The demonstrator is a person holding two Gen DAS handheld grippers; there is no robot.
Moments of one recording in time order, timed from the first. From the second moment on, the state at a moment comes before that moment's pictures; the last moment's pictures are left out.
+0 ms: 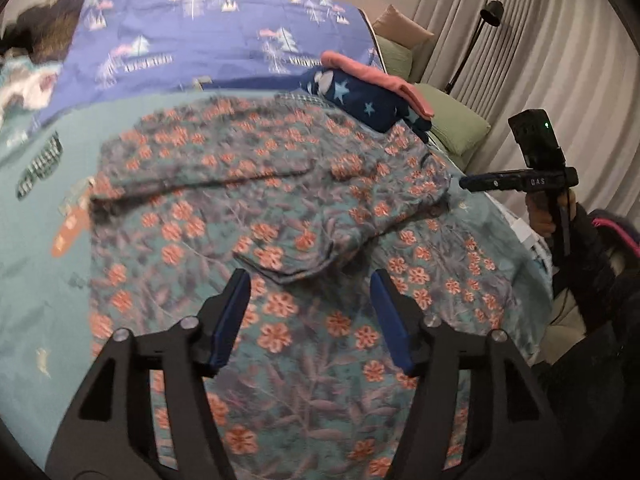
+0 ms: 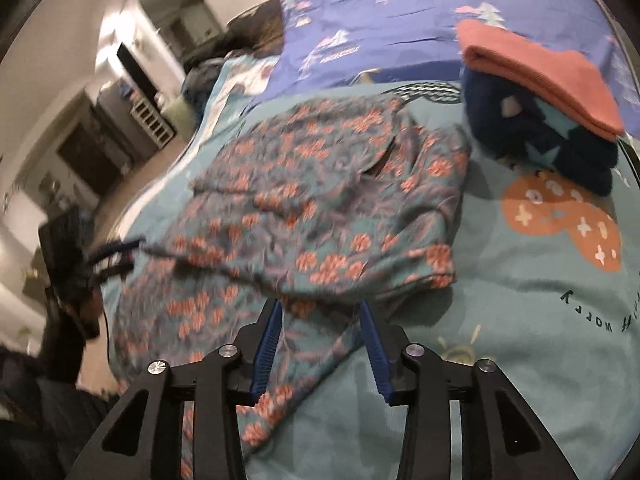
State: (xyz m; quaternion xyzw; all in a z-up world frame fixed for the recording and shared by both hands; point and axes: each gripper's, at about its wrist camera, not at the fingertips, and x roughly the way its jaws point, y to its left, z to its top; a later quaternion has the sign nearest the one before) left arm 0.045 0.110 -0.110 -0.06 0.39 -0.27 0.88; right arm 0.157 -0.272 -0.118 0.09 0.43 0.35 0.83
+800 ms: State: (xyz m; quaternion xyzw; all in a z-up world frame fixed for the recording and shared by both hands) left arm 0.127 0.130 -0.135 -0.34 0.41 -0.23 0.82; right arm 0.158 -0.242 -0.125 0.10 0.45 0.30 0.83
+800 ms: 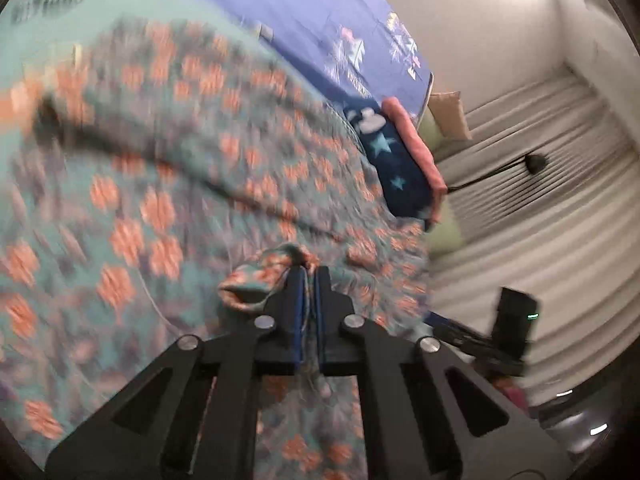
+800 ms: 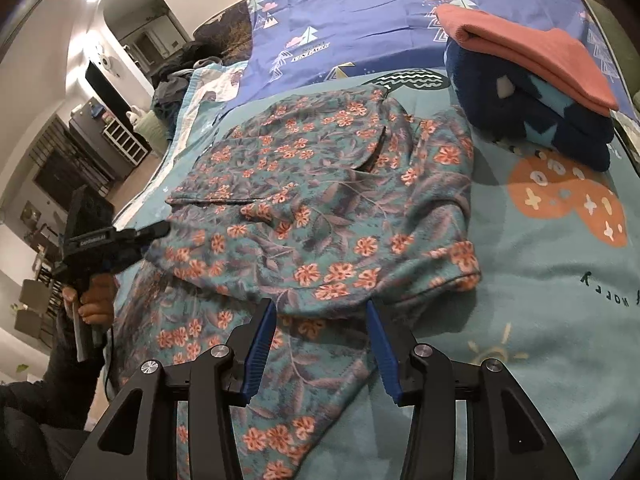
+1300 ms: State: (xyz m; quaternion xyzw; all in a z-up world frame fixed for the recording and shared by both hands) left arm 0.086 0.128 -0.143 -0.13 0.43 -0.17 0.88; right arm 0.155 -0.245 -0.133 0.10 0.47 0.28 0.83
